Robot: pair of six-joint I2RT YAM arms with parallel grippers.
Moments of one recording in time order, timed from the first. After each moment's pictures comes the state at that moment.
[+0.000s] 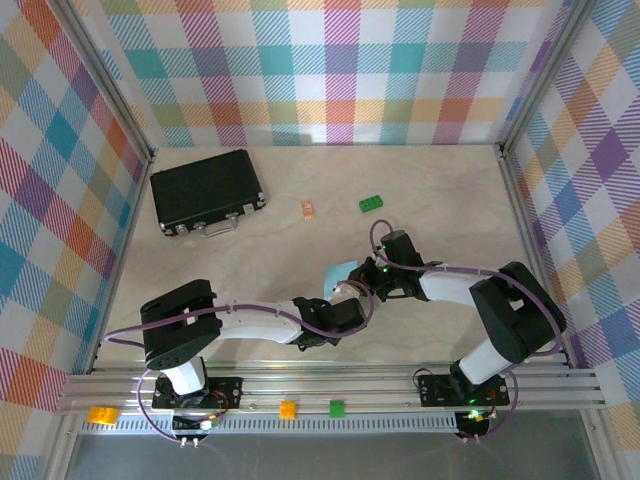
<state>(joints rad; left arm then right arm) -1.24 1.71 0.92 -0.39 -0.46 -0.50 0.54 1.56 0.61 0.10 -0.59 1.12</state>
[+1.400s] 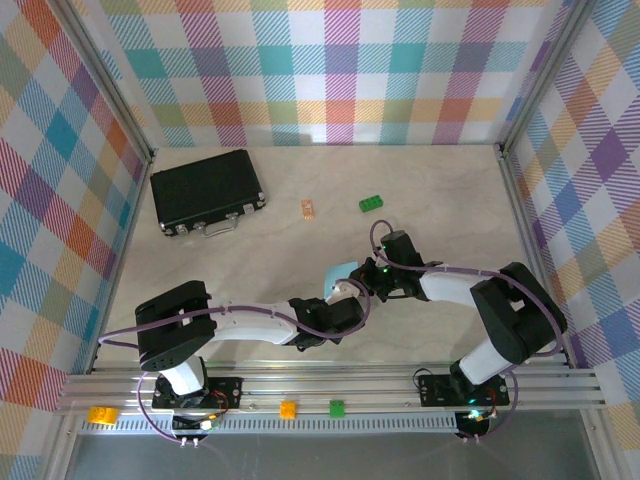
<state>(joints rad) -1.24 1.68 0.89 -0.32 -0.45 -0.52 0.54 1.55 0.61 0.09 -0.59 1.12</state>
